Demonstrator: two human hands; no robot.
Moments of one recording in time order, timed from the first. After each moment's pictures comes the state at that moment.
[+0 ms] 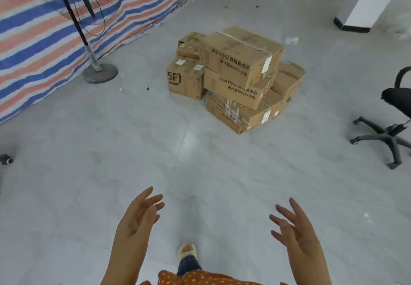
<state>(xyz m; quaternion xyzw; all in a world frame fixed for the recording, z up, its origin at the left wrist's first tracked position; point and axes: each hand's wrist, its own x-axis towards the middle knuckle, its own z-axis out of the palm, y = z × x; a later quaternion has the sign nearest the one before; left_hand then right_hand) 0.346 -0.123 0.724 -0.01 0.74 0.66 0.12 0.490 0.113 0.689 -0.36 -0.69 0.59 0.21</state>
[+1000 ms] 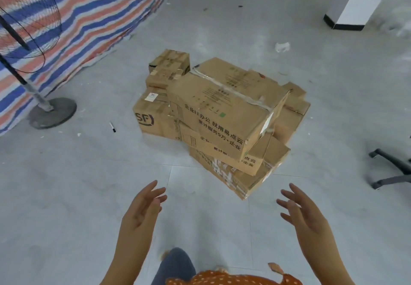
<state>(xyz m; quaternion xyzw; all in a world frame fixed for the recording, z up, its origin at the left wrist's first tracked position) -0.143 0.244 0.725 0.05 0.75 0.65 0.14 0.017 0.484 0.713 -0.41 -0.70 0.55 0.20</state>
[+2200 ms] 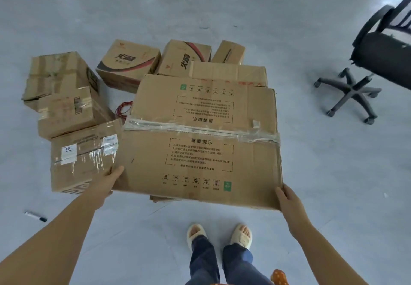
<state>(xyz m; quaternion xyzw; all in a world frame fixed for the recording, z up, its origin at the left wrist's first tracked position) -0.725 0.530 0.600 0.04 0.81 0.36 0.47 -0.301 0.636 0.602 -0.74 -0.42 0.52 0.14</state>
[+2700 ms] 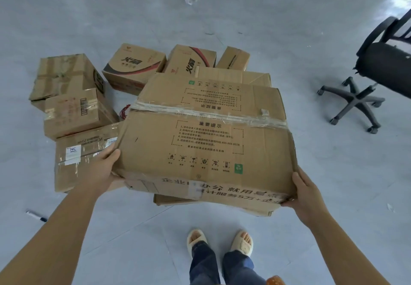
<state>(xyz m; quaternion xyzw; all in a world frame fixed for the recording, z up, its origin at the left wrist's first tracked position) -0.728 0.555 0.646 0.06 0.74 0.50 0.43 -0.316 0.671 0.652 -0.65 -0.33 0.61 0.30</state>
